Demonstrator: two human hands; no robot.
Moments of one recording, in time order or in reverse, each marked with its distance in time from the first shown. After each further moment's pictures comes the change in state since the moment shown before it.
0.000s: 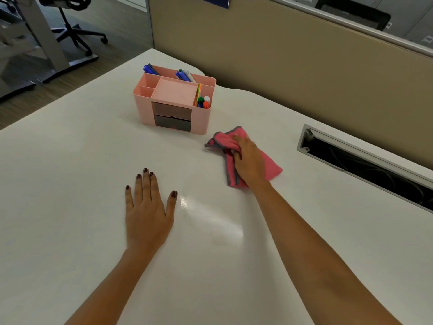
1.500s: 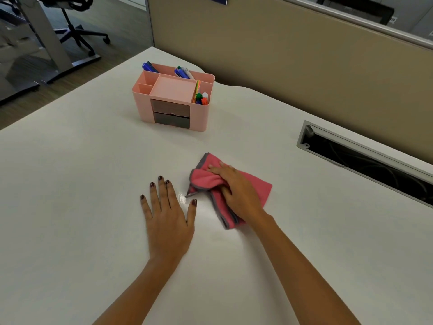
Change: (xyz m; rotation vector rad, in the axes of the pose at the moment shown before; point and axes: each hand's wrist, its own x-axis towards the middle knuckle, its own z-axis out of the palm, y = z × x) left_hand -0.032 0.044 0.000 0.048 -0.037 -0.024; right_hand -0.092 -0.017 -0.003 0.156 -0.184 -0.294
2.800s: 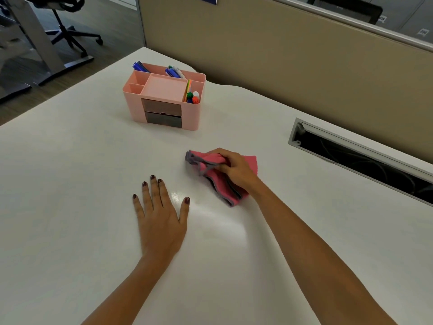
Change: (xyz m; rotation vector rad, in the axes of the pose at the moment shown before) left_hand -0.002 0.001 -0.001 0.004 0.014 -0.003; right_hand 0.043 0.020 -0.030 0.396 -0.108 0.081
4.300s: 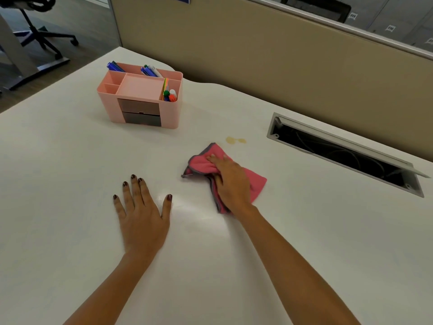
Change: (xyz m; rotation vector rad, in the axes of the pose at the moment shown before) left_hand 0.000 -0.001 0.004 -0.034 0.022 0.009; right_hand -0.057 0.022 0.015 -0.614 0.367 0.062
